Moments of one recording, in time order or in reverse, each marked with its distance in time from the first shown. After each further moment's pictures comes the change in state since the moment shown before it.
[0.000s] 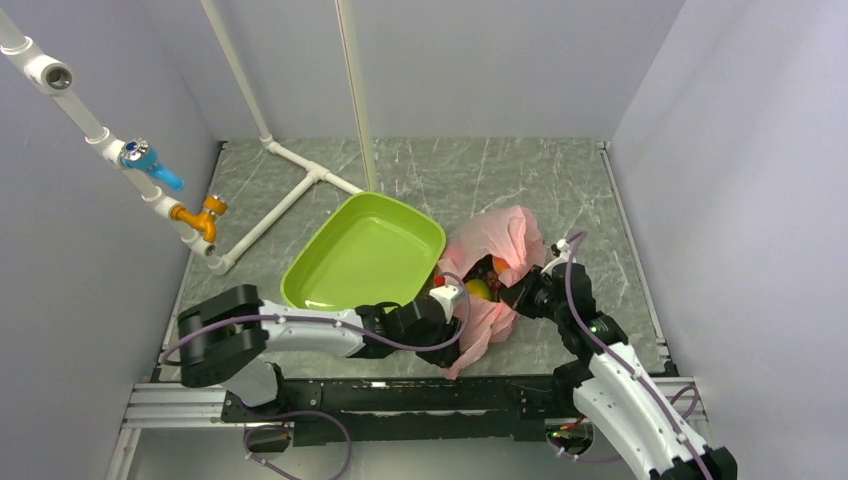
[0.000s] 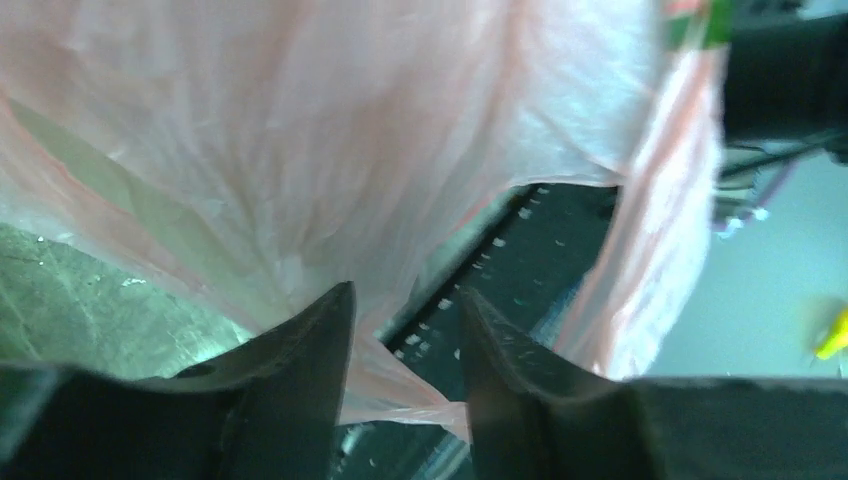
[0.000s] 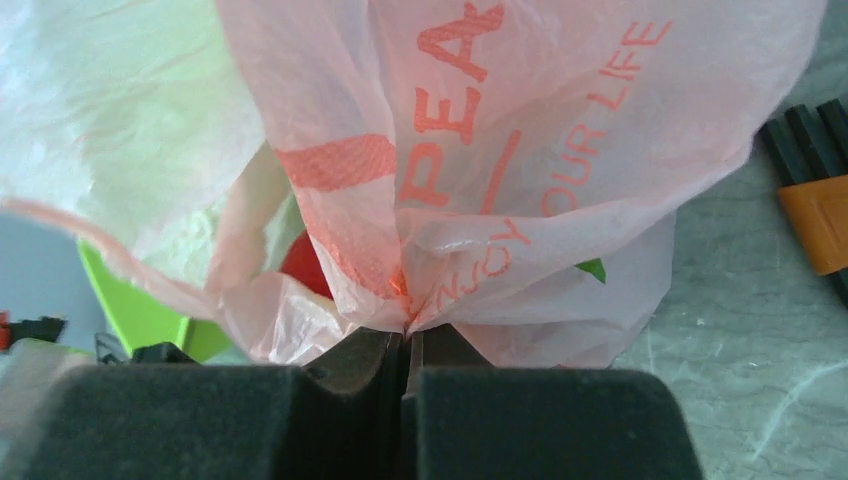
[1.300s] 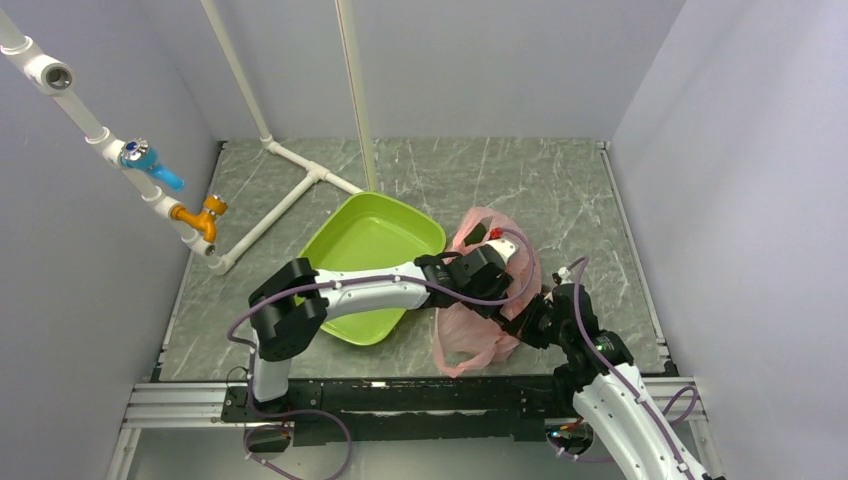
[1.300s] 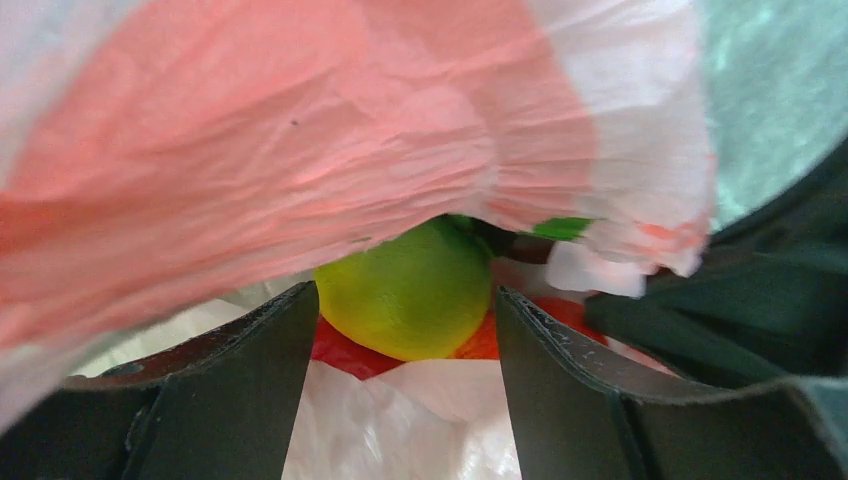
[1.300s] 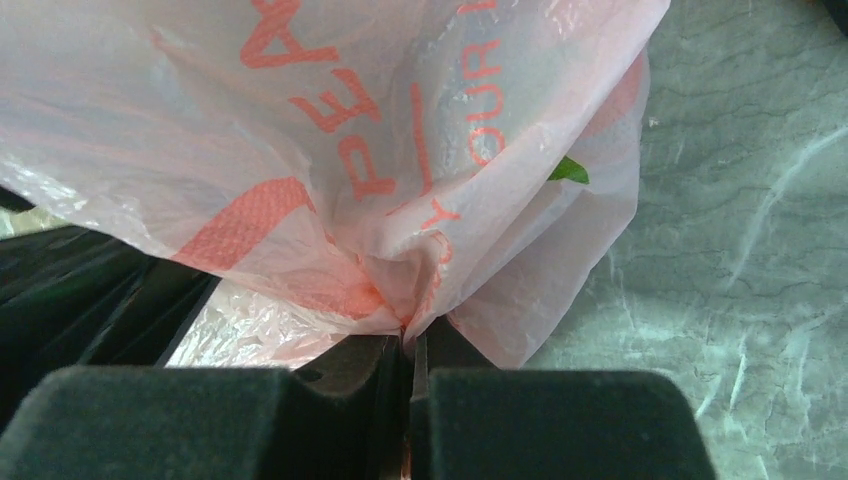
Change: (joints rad) left arm 0.074 0.312 0.695 -0.436 -0.219 0.373; right arm -0.003 -0.211 -0.071 -0.329 -0.070 0.087
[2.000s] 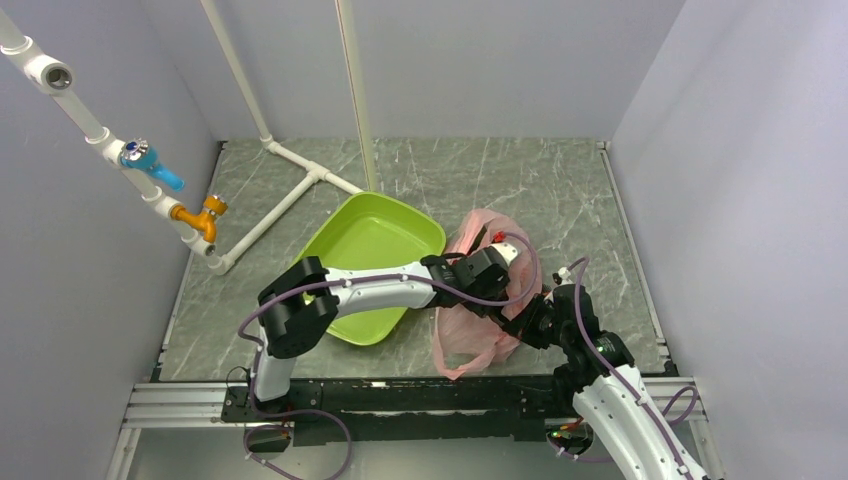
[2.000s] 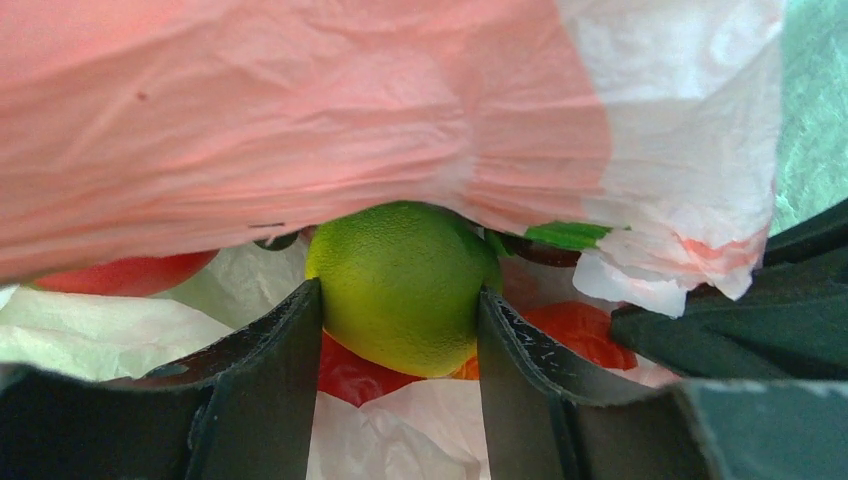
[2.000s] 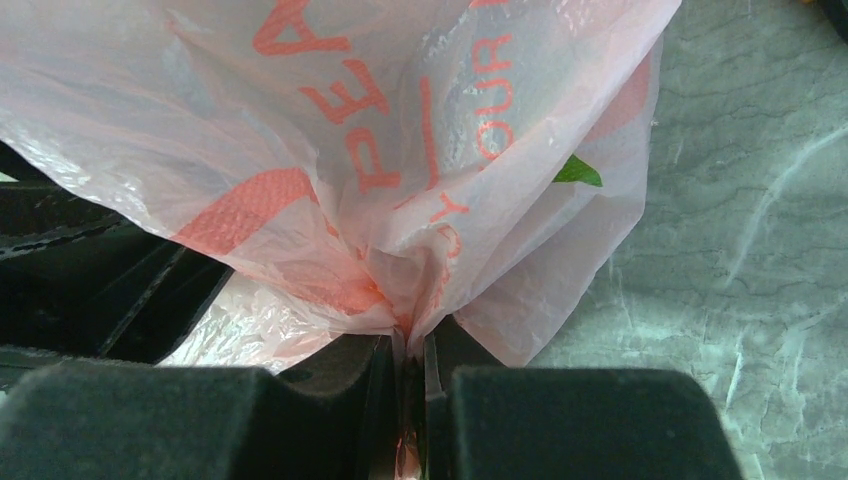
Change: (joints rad) left arm 0.009 0.071 0.028 -0.029 0.003 0.021; right arm 0.000 -0.017 0.000 -0.011 0.001 -0.012
